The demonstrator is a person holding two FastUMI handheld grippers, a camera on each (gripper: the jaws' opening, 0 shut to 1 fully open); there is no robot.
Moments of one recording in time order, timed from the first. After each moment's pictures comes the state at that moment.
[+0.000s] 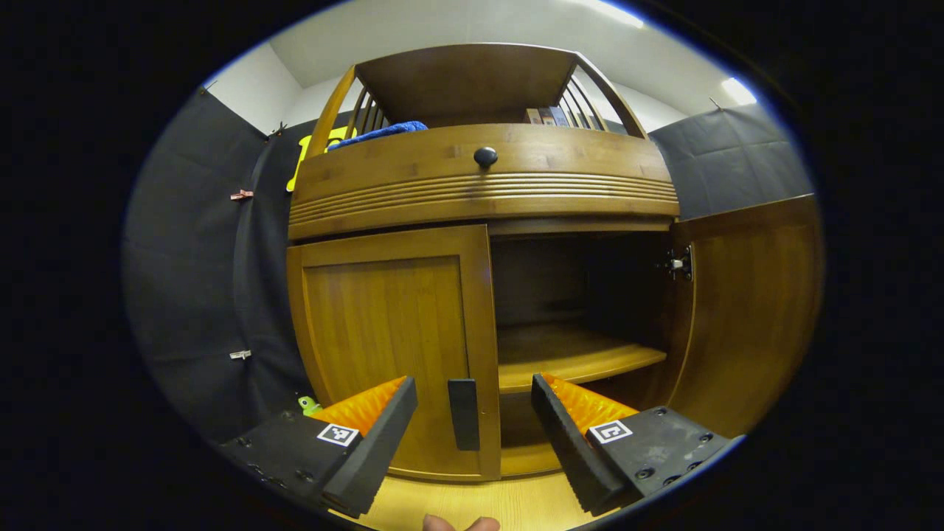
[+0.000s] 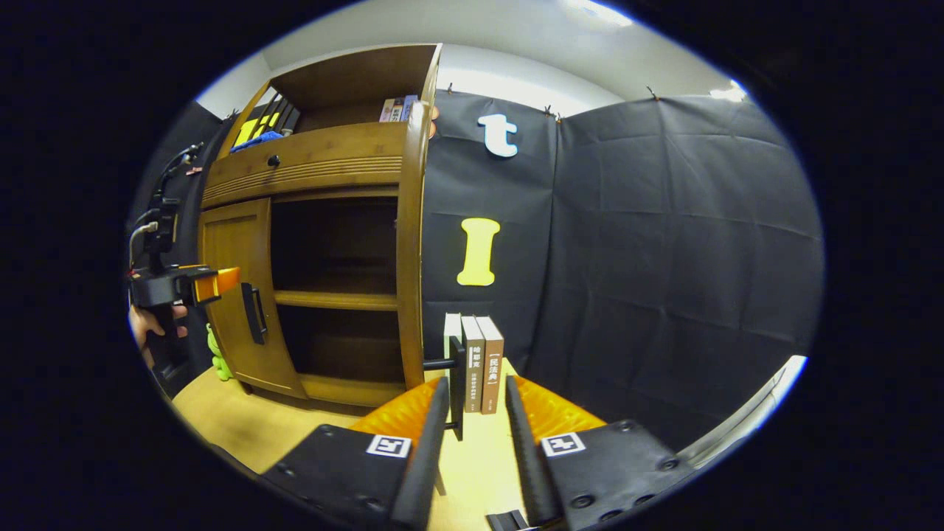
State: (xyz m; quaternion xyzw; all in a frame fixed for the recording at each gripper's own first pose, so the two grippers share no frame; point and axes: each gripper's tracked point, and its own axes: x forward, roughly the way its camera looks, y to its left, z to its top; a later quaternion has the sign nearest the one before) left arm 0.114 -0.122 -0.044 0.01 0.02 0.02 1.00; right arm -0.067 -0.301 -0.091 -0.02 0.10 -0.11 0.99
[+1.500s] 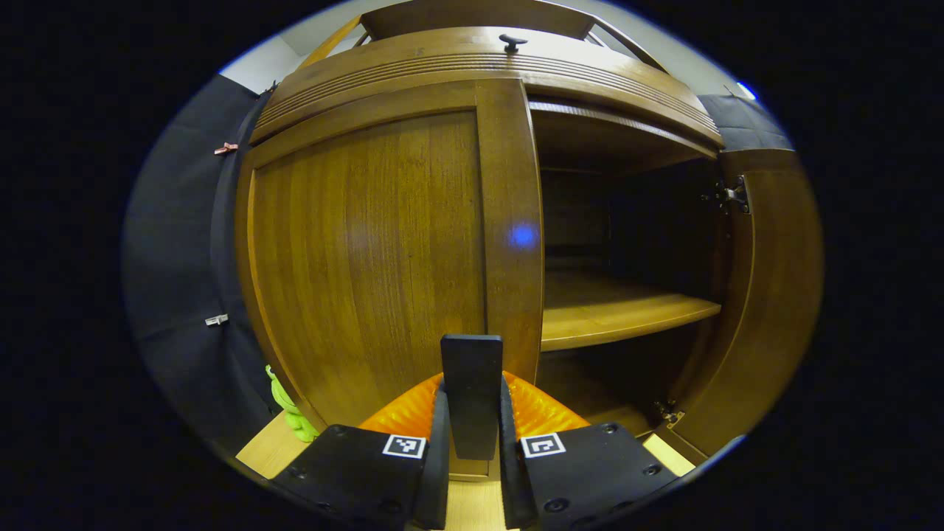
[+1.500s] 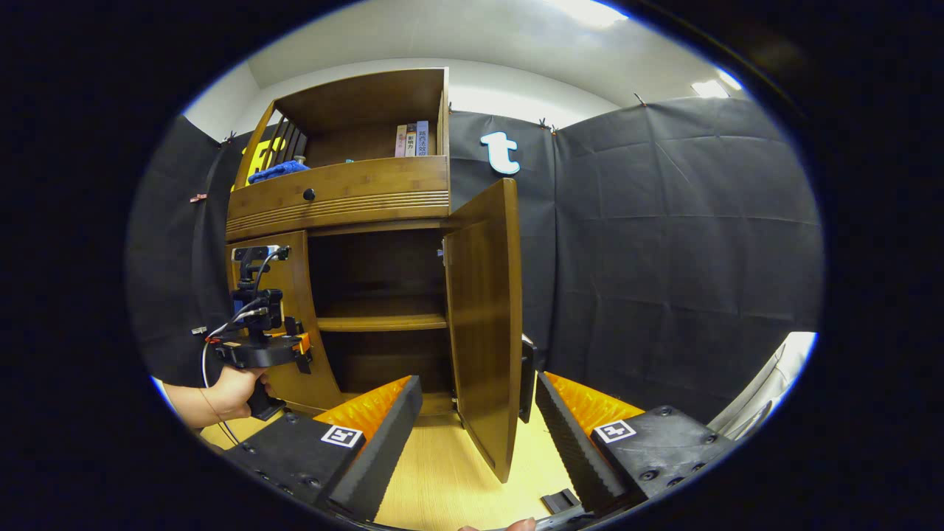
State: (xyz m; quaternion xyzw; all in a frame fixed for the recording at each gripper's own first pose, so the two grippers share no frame) left arm 0.174 -0.099 -0.134 -0.01 0.11 0.00 0.99; right arm -0.111 -0.213 -0.042 0.02 0.08 -0.09 0.99
